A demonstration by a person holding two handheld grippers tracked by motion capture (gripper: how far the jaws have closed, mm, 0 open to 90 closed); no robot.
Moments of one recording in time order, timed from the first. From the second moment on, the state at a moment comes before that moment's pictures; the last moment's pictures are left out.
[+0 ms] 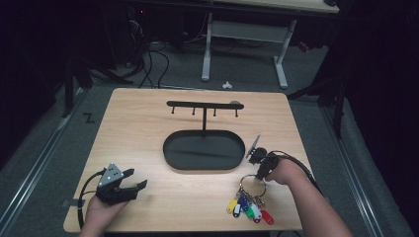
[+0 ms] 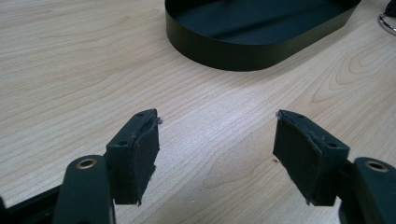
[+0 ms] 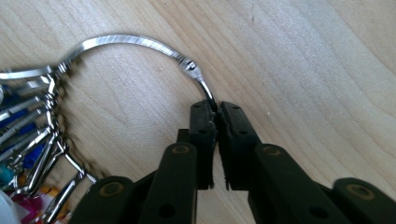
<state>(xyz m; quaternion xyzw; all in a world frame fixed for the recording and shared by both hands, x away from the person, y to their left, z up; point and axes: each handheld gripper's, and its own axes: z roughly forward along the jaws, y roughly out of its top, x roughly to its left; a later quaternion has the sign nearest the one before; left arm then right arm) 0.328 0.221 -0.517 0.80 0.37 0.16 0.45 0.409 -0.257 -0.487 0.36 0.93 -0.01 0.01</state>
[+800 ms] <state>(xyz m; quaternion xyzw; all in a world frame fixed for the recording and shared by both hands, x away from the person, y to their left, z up) 0.329 0.220 -0.517 0.80 0.37 0.15 0.46 0.417 -0.250 -0.488 0.35 0.94 -0.02 -0.01</state>
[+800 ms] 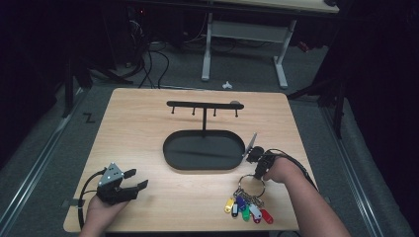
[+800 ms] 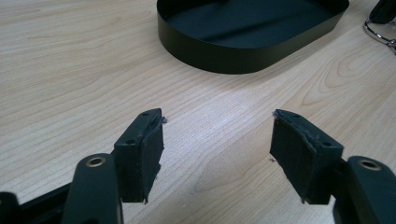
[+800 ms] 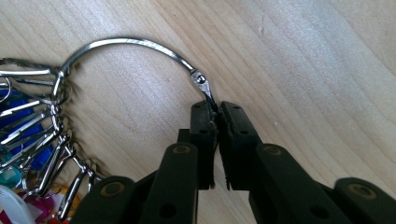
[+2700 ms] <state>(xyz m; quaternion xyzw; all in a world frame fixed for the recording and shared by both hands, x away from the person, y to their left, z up) 0.329 0.223 -0.519 0.80 0.37 0.15 0.45 0.386 -0.256 -0.347 0.37 0.93 0.06 0.02</state>
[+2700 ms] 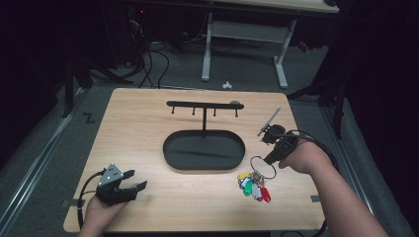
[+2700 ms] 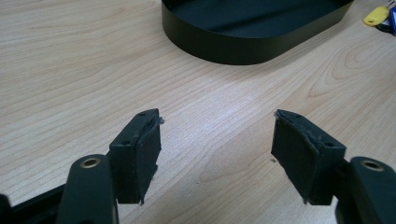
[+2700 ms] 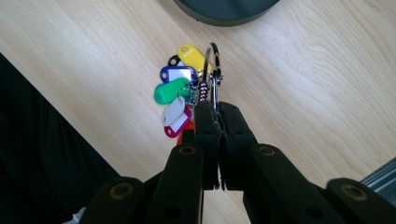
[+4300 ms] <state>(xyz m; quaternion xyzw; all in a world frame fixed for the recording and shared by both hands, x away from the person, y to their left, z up) 0.328 0.223 -0.519 0.80 0.37 0.14 0.45 0.419 -0.209 -0.271 0.35 0.94 0.04 0.05</state>
